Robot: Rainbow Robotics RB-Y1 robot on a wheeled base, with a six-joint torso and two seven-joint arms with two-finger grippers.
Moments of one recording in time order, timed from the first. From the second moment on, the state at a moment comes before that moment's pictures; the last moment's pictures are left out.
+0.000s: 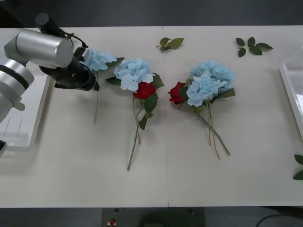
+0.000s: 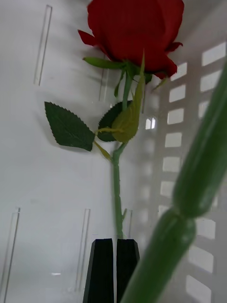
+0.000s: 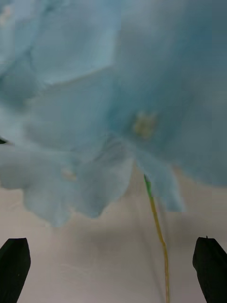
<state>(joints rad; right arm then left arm) -0.48 -1.15 0.52 -0.67 -1.56 0.37 2.43 -0.92 0.57 -0.45 -0.98 0.75 1.22 -1.49</state>
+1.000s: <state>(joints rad) -0.48 -1.16 0.53 -0.79 -1.56 0.54 2.43 -0.92 0.45 -0.43 -0.92 0.62 1.20 -1.42</state>
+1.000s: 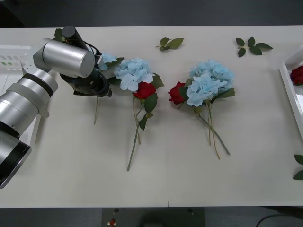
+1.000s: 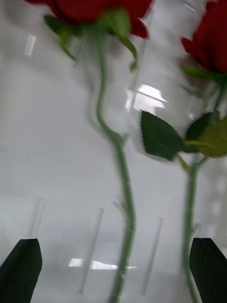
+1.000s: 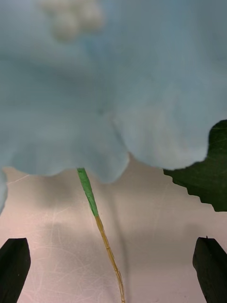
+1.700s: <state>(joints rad) -0.48 -1.25 0.49 -1.52 -1.58 0.87 1.64 -0.92 0.45 -0.43 -0.85 0.63 1.18 -1.38</state>
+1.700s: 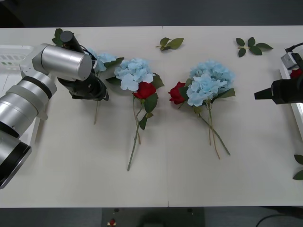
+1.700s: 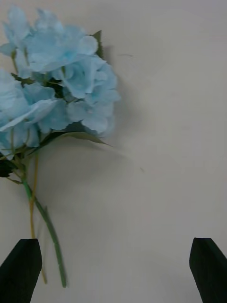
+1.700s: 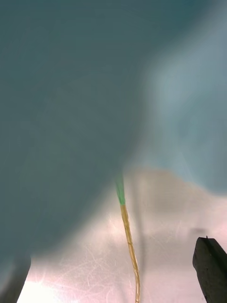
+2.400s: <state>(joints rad) -0.48 -1.00 0.49 -1.76 -0.98 1.08 1.07 -0.92 0.43 -0.43 -0.84 0.65 1.15 -1.38</state>
